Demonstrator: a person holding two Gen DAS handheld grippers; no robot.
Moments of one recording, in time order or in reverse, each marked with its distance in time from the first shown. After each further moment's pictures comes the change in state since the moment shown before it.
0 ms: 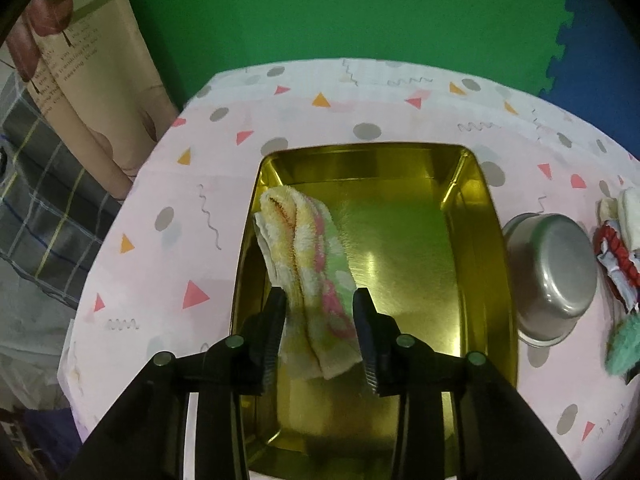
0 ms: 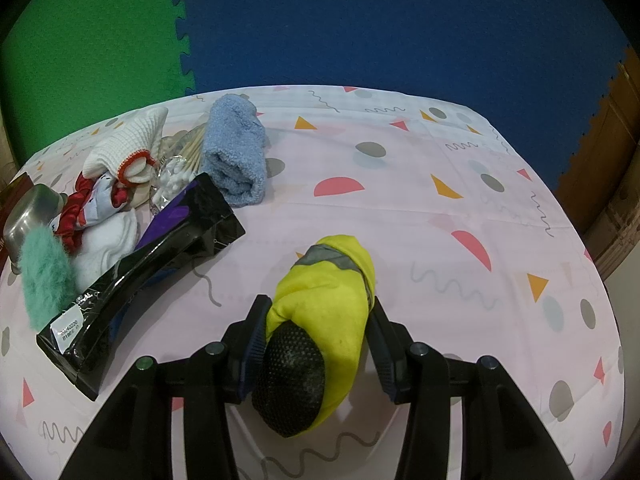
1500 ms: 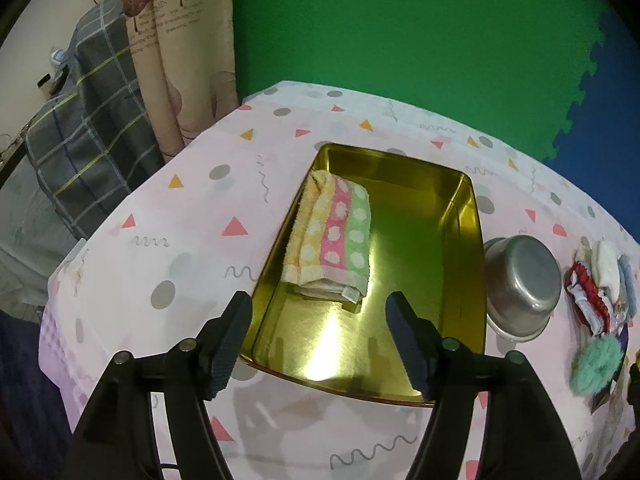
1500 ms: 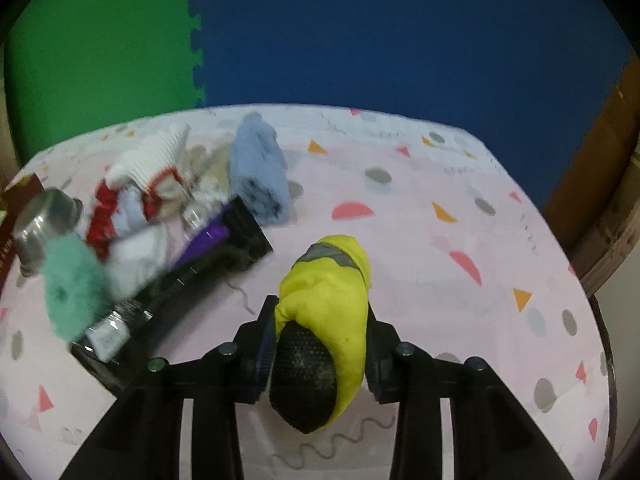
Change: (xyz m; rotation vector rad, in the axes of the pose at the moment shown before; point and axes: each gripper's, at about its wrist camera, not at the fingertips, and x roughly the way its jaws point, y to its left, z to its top) left arm -0.054 0.020 -0.069 -0.275 -0.129 -0.002; right arm -0.030 0.020 0.008 -0.028 -0.060 -0.030
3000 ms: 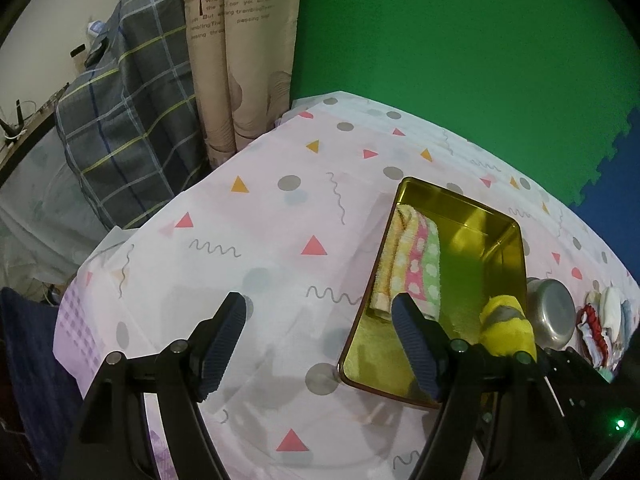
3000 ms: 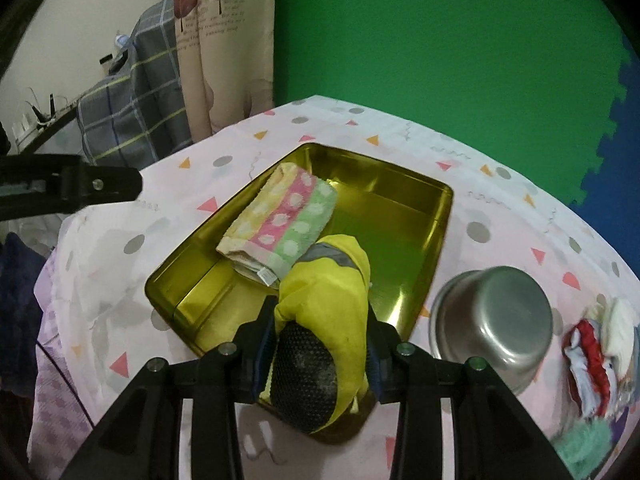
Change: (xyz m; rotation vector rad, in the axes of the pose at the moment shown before) left arm -0.014 0.078 0.022 -0.118 0.006 0.032; right arm -0.062 0.404 0.022 -0.525 0.016 0.598
